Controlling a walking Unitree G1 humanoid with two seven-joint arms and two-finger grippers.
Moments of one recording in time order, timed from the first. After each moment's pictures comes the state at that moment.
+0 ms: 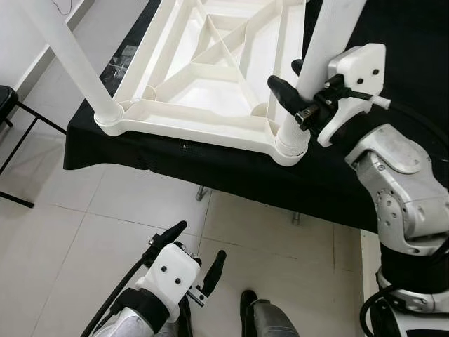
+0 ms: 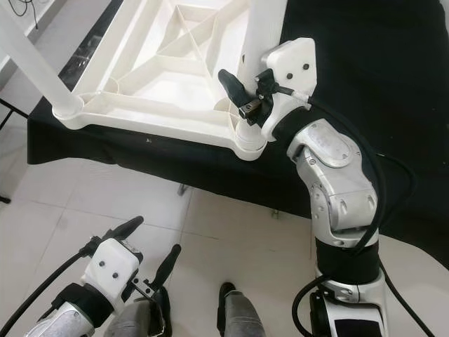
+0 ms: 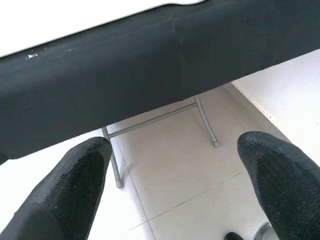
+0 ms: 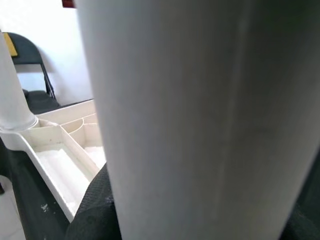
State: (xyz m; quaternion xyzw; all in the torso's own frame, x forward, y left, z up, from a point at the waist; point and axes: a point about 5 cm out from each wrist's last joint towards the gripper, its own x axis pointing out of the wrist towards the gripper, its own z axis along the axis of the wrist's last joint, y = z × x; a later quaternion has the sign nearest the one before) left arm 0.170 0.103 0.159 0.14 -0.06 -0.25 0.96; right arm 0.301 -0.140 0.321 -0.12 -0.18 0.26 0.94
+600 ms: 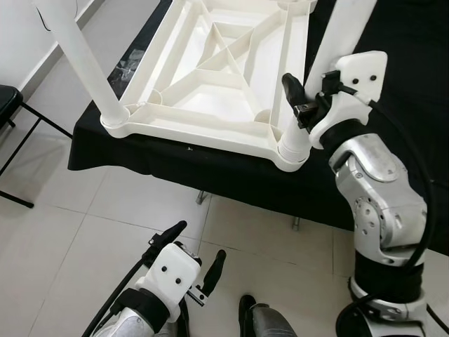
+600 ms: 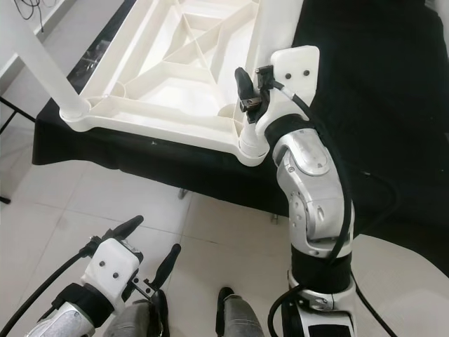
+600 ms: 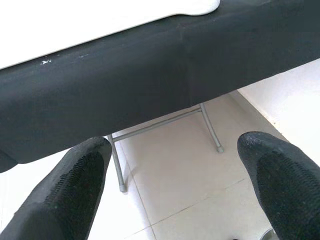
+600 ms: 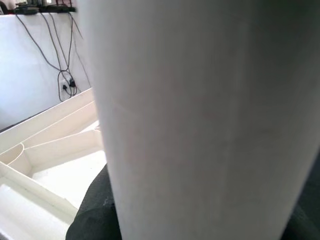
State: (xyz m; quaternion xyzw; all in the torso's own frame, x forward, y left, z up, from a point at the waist) left arm 0.170 0.103 0.159 0.14 -0.06 -0.25 0.96; right arm 0.302 -0.136 0.306 -0.04 -0.15 0.11 0.98
